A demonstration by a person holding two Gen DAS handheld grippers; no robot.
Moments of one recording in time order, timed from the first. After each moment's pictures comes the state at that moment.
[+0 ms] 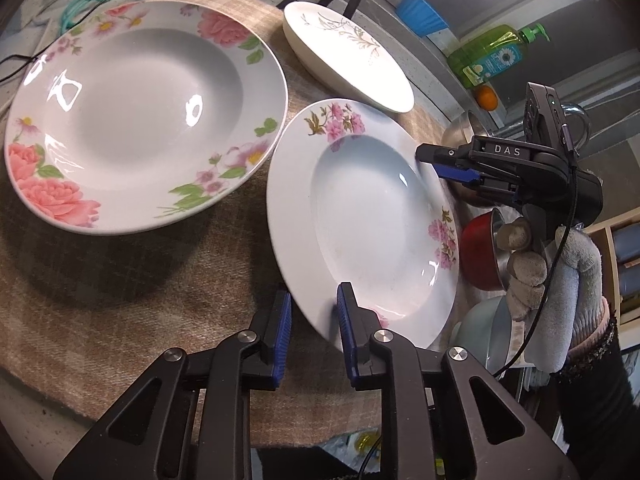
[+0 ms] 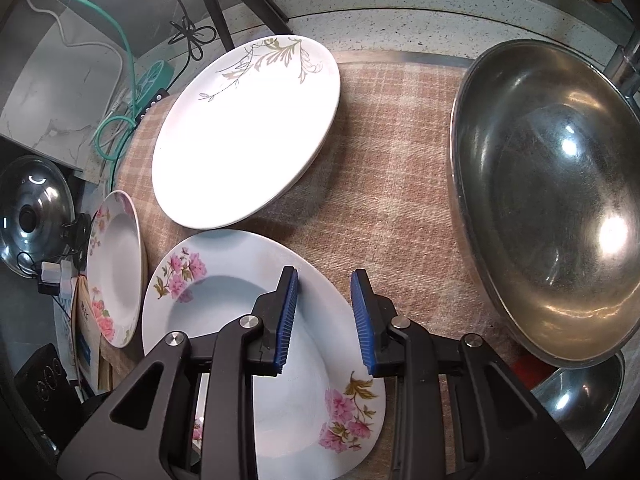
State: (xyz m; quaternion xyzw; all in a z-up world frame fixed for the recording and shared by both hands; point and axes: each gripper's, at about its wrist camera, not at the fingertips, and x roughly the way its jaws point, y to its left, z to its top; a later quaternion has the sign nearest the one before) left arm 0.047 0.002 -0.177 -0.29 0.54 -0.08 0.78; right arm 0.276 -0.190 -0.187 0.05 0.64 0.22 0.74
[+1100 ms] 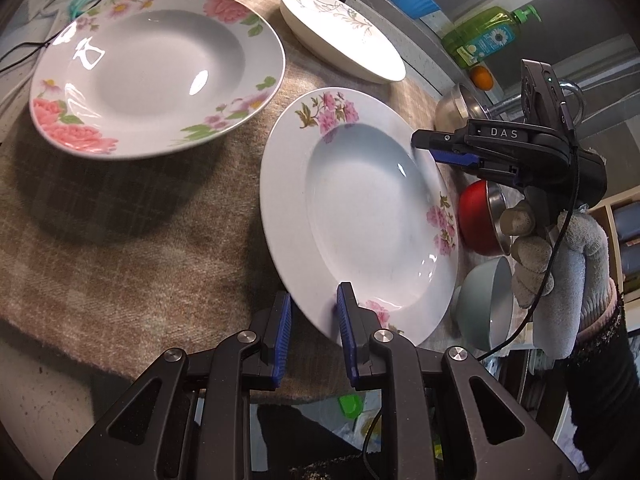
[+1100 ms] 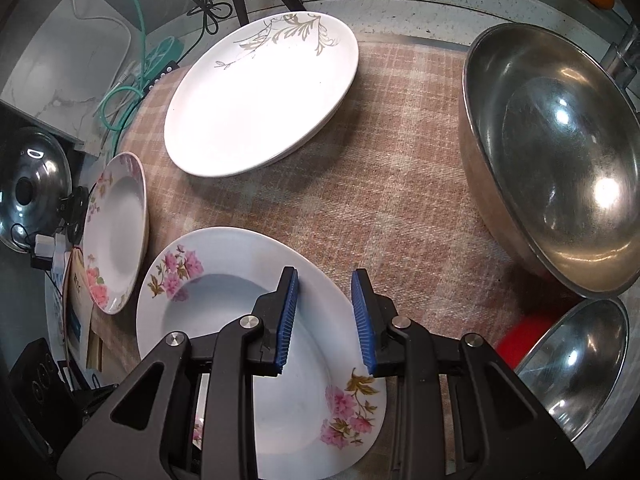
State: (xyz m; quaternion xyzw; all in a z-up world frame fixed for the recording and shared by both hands) left arm 0.023 -0.008 -0.175 -0.28 0.56 -0.09 0.78; right arm 0.246 -0.184 -0.185 0.02 0.64 0.22 0.73
